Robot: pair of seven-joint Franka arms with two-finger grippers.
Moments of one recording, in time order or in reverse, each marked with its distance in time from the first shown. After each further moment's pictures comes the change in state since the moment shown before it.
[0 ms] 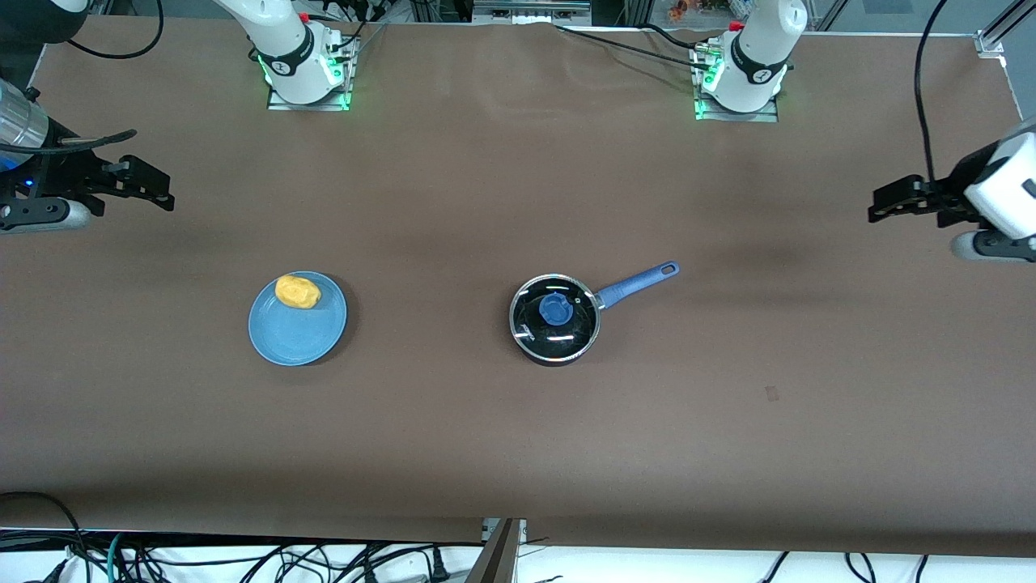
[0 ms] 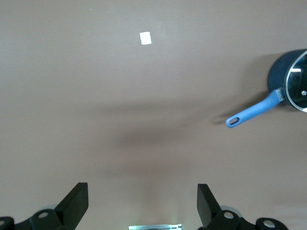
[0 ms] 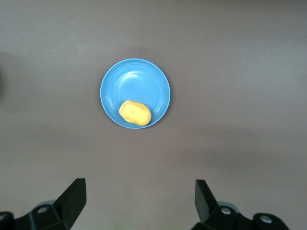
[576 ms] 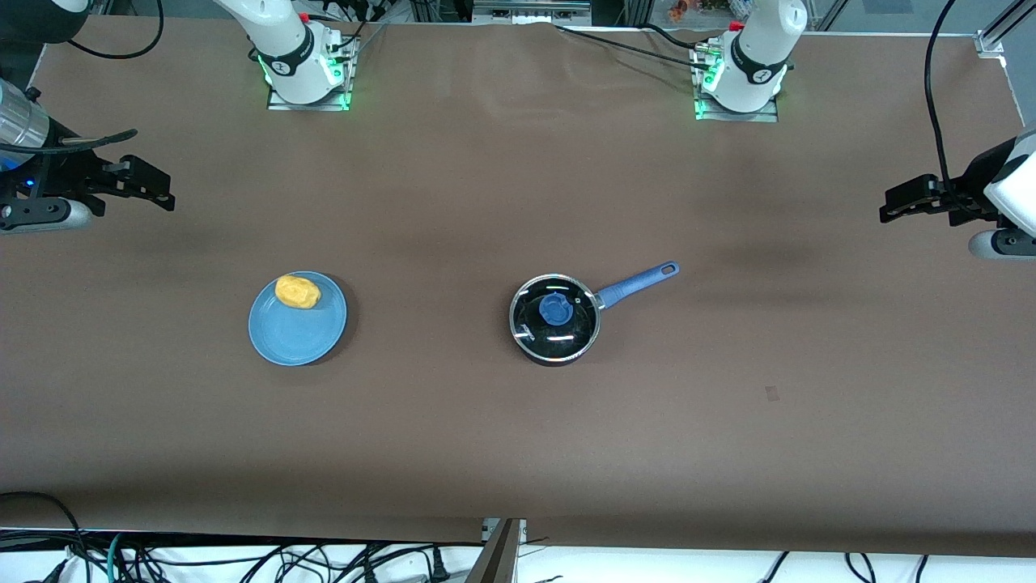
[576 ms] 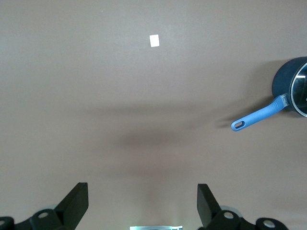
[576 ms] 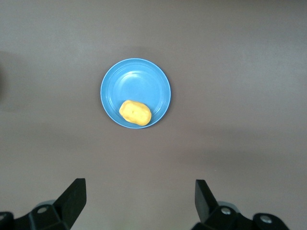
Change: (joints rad) left arm 0.033 -0.009 0.017 0.010 0.003 -0.005 0.008; right arm 0.000 0.000 0.001 -0.001 0.000 -0.001 -0.002
